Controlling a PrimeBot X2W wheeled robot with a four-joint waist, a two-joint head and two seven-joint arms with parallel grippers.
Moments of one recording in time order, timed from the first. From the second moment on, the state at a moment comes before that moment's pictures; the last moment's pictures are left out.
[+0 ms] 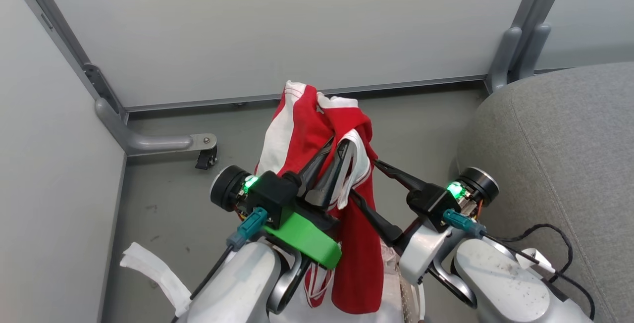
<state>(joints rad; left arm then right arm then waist) -0.42 0.05 -0.65 0.26 -0.35 -0.10 -0.26 -0.46 -0.21 0.66 0.39 0.22 0.13 -0.26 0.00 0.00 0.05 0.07</state>
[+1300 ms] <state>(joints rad) -0.44 0.05 -0.83 0.24 -0.40 -0.13 -0.26 -0.57 -0.23 0.70 0.40 0.23 0.13 -0.26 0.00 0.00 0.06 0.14</state>
